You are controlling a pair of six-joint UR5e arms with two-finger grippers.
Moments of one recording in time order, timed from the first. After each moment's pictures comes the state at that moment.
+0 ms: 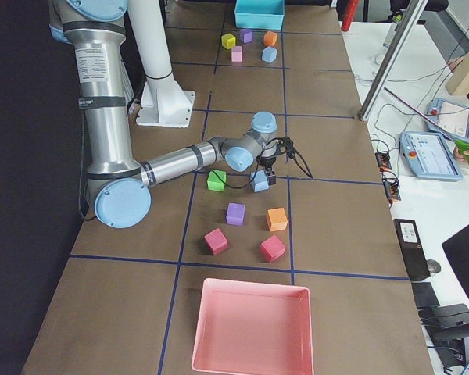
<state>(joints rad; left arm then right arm) -1.60 -1.60 -1.78 -1.34 -2.45 0.14 0.88 -1.47 1.73 -1.12 2.08 0.65</state>
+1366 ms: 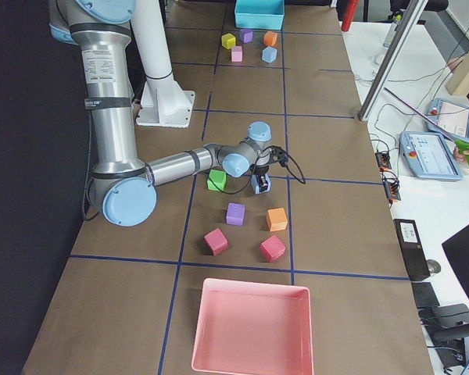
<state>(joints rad) -1.59 -1.60 -1.78 -1.36 -2.46 0.14 0.81 -1.47 1.68 -1.12 2.04 0.63</state>
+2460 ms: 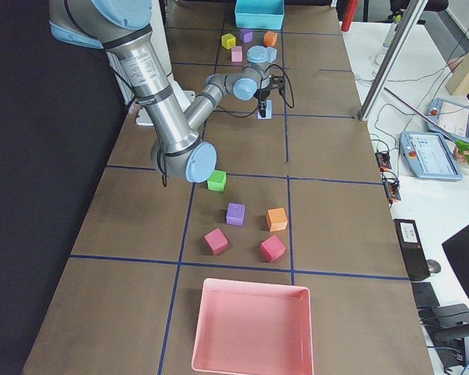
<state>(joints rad) -1.59 -1.58 -1.79 -1.45 -2.49 0.14 0.57 -0.90 1.64 -1.43 1.85 1.24</state>
